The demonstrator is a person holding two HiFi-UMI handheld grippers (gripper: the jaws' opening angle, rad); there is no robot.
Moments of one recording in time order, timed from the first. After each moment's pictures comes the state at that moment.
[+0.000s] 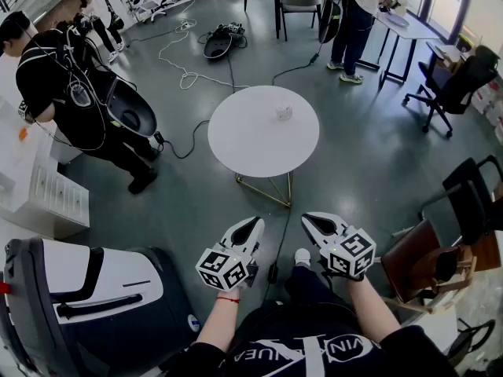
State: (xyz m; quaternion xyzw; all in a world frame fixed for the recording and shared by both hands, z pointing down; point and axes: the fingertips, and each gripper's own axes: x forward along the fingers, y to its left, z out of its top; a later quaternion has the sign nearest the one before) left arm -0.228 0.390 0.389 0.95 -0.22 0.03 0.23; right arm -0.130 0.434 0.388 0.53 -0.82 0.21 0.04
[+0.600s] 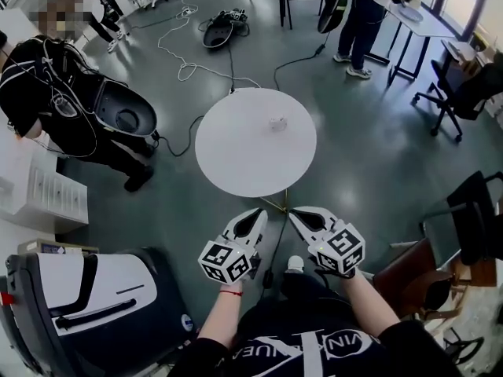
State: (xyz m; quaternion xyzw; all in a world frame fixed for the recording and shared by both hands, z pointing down) left arm -0.113 0.291 0.399 0.94 -0.23 0.04 0.23; right arm -0.057 0.324 0.396 0.49 -0.85 0.18 0.07
